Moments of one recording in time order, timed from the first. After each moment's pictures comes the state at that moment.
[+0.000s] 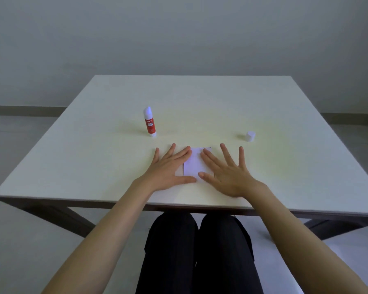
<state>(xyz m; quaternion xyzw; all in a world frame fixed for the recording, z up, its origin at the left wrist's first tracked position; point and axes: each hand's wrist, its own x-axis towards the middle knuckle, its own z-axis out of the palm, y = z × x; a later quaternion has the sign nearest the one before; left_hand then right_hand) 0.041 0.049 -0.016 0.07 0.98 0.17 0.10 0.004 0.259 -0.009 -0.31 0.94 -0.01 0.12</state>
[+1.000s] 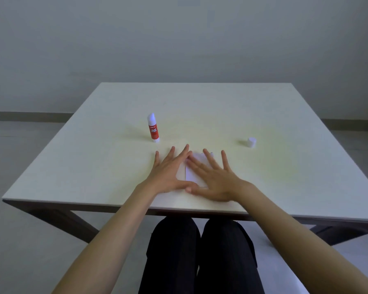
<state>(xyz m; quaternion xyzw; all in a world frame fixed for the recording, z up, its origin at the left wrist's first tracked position) 0.040 0.049 -0.013 0.04 0.97 0.23 0.07 0.002 0.234 -0.011 -0.42 0.90 -0.03 0.11</state>
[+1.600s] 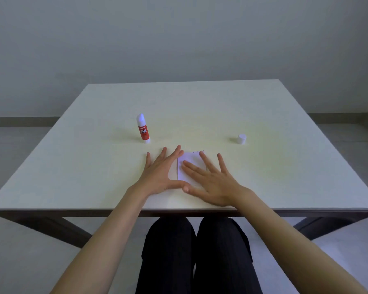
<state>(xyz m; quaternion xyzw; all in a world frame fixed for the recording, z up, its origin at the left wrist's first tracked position) 0.038 0.046 -0.020 0.04 0.97 0.25 0.07 0.014 0.248 -0.017 -0.39 0.91 -0.07 0.09</state>
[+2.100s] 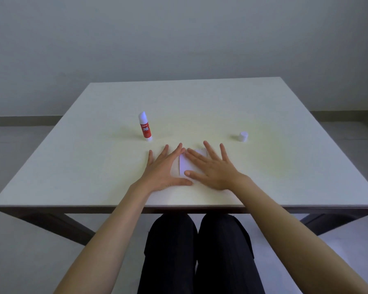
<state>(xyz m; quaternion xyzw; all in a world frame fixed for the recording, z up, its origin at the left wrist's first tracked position) 0.037 0.045 -0.022 0.04 0.96 0.26 0.06 -0.006 0.239 -0.008 -0.35 0.93 -0.05 0.11</state>
